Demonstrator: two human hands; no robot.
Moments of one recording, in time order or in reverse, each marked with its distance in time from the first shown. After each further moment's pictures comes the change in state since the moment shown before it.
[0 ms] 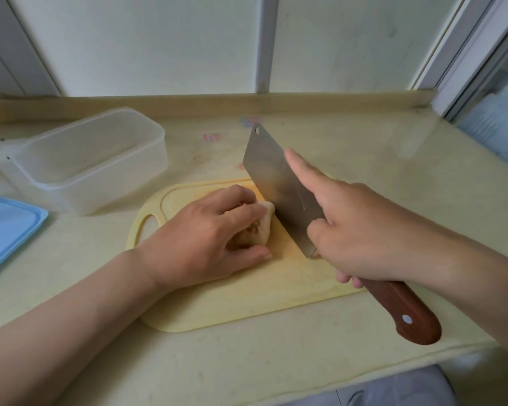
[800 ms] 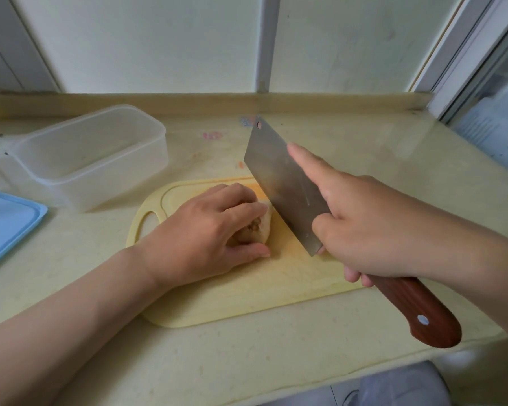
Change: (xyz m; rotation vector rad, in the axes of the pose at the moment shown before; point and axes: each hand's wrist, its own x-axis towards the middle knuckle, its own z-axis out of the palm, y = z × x) left_hand -0.001 -0.002 0.000 0.004 0.004 0.011; right_hand -0.008 -0.009 -0.008 -0.056 -0.006 -0.004
